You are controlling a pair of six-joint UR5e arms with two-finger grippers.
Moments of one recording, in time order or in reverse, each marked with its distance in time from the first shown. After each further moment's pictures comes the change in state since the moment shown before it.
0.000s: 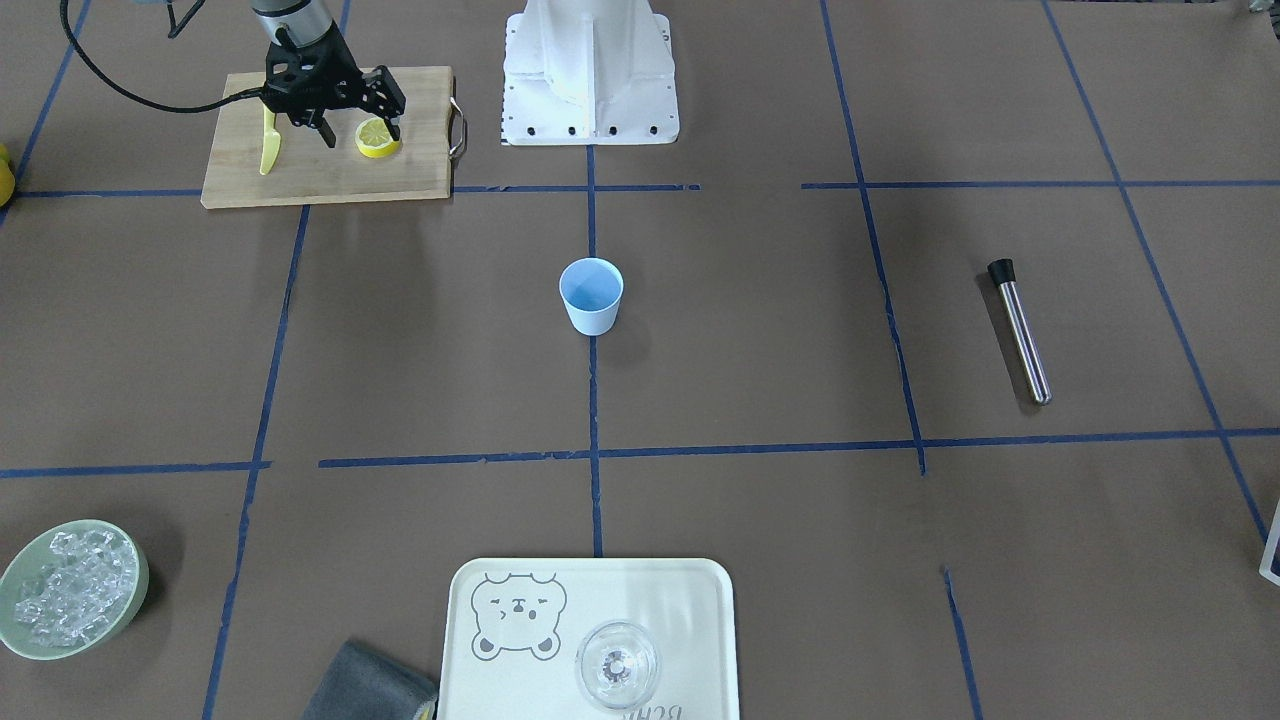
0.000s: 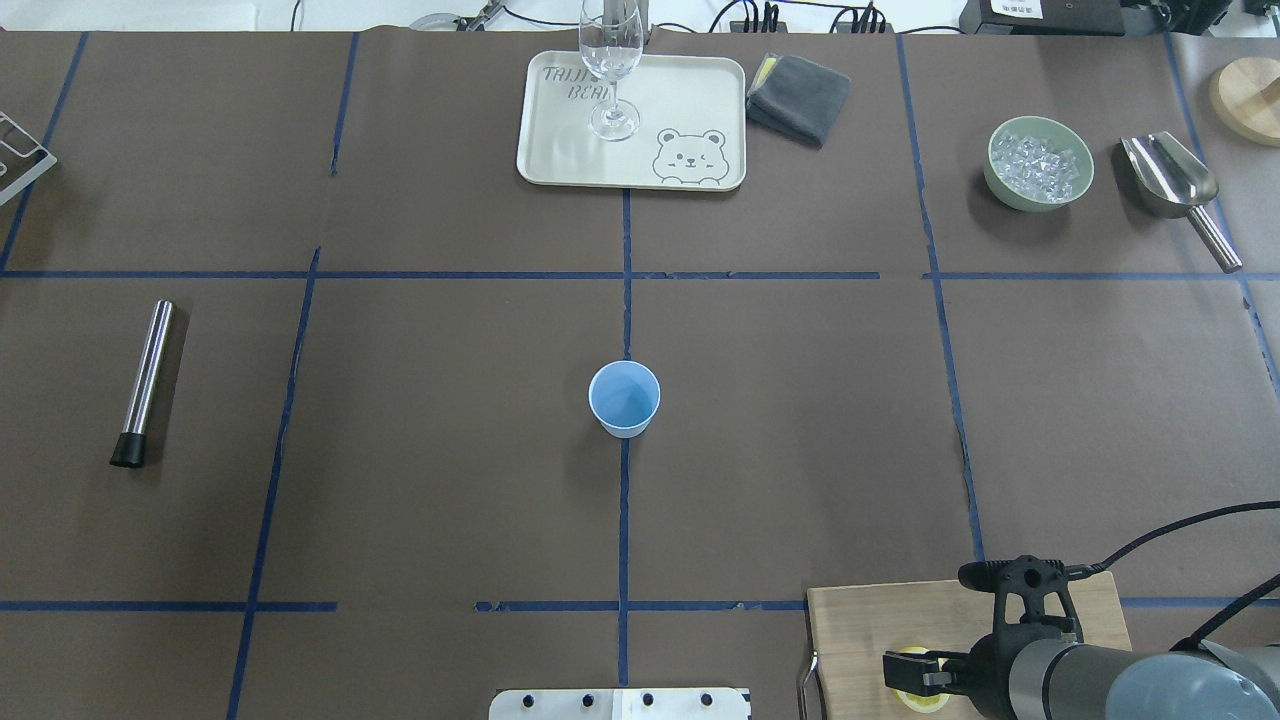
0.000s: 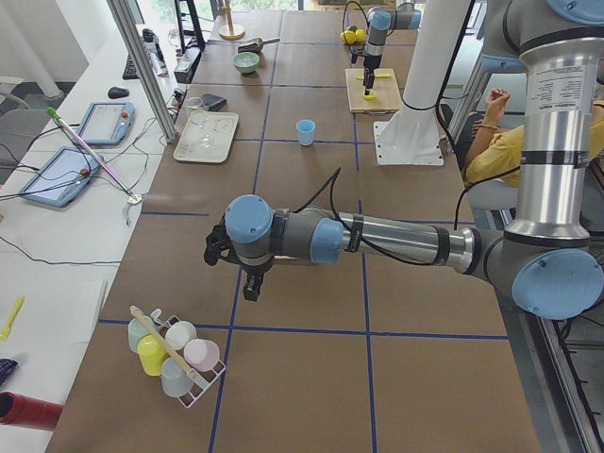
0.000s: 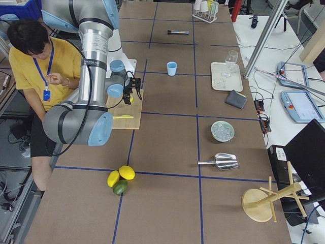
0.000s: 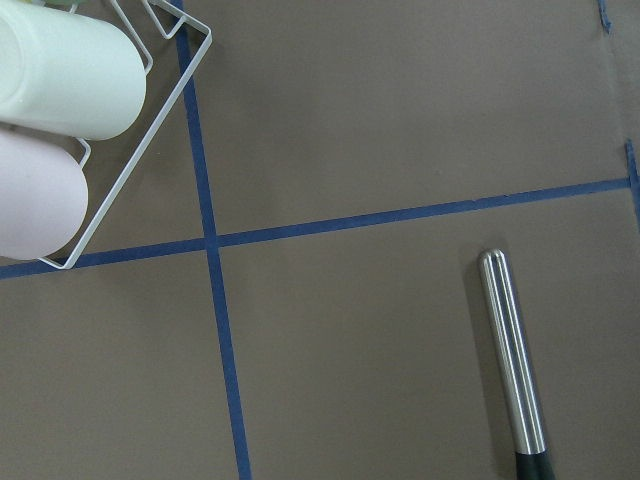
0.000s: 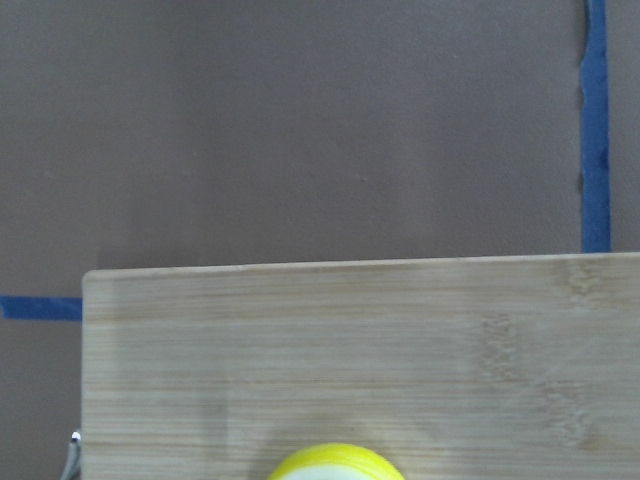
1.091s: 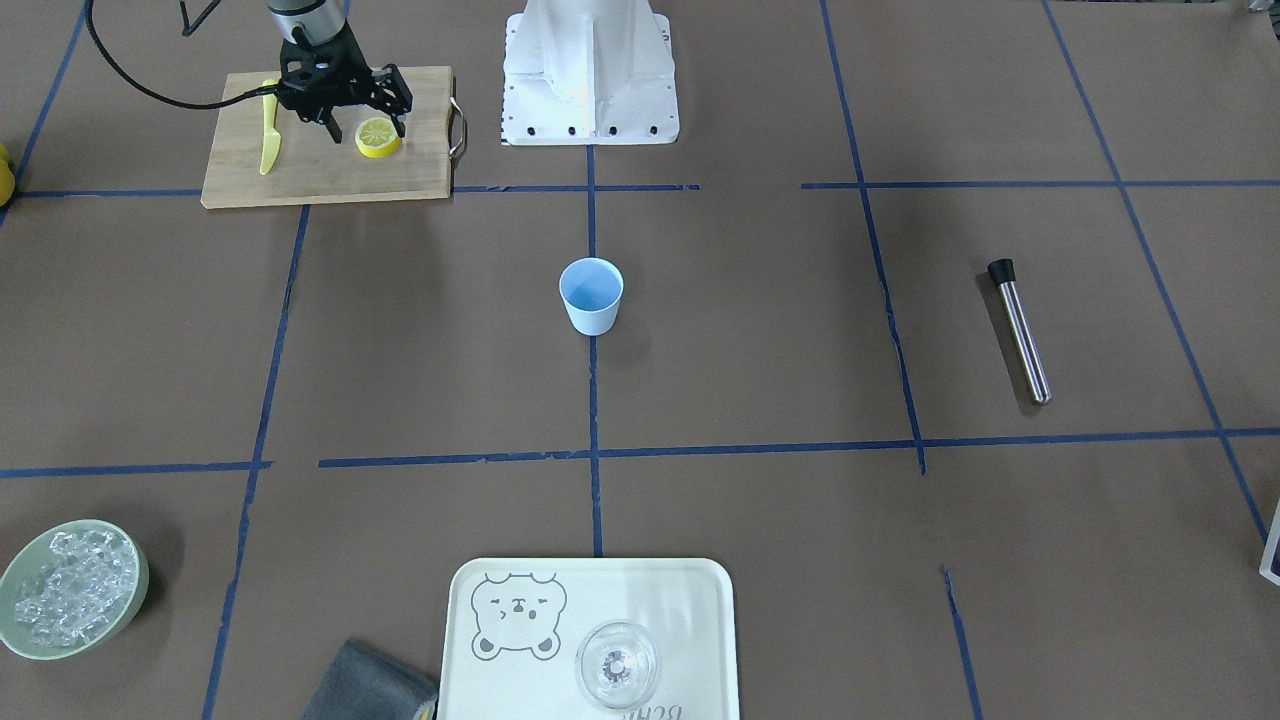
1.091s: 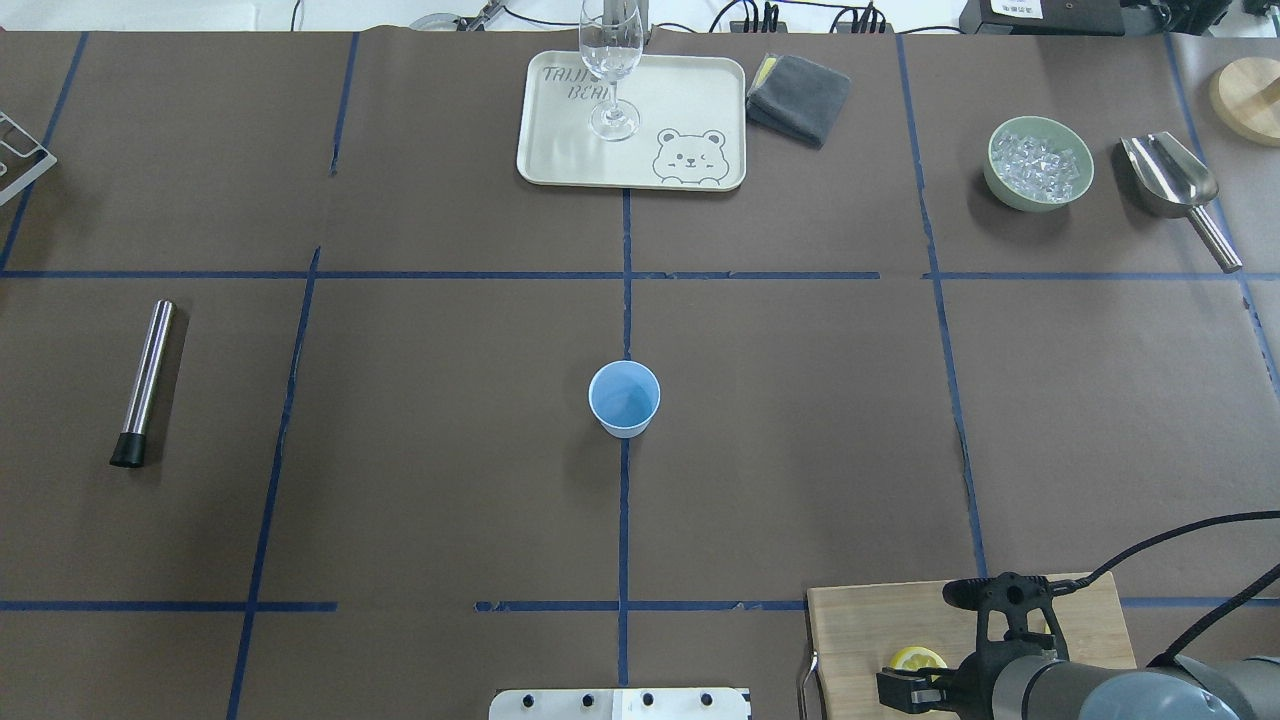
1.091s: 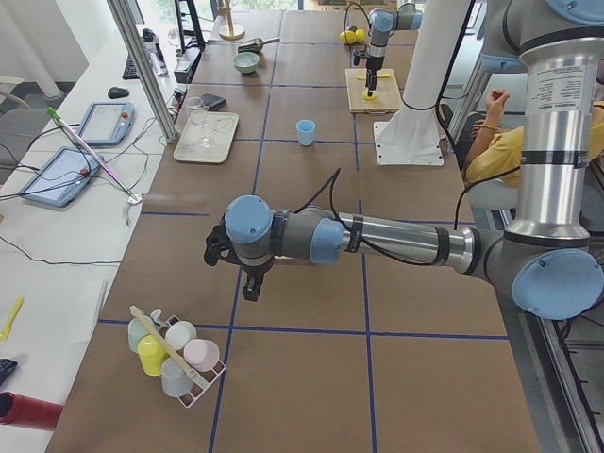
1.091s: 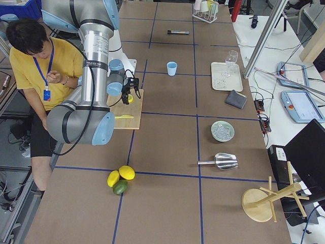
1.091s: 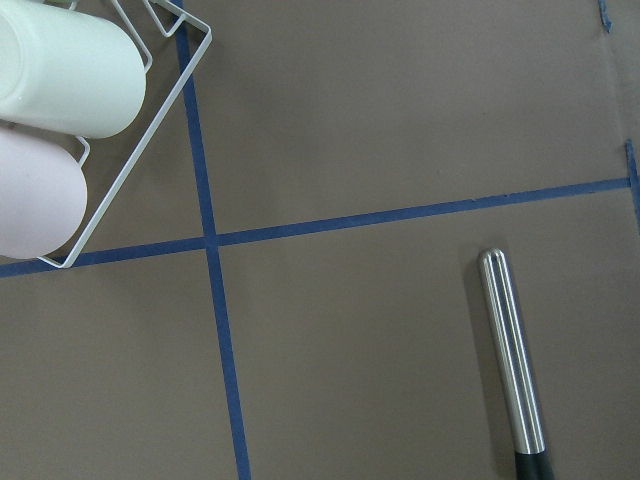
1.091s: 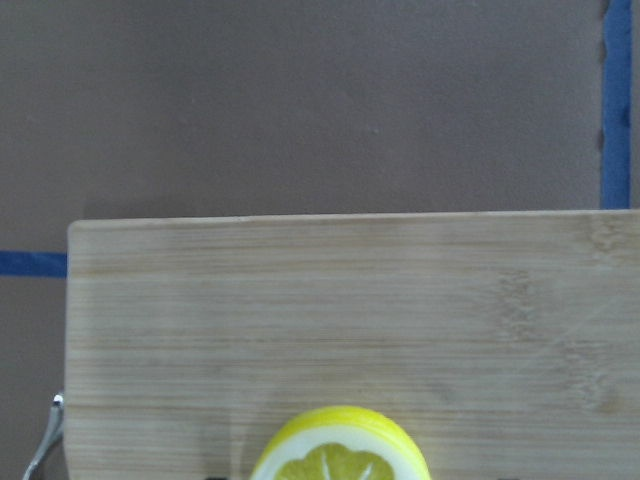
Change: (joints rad) left arm 0.000 0.000 0.003 0.000 -0.001 0.000; right arm -0.029 0.031 -0.003 -0.075 -0.005 0.000
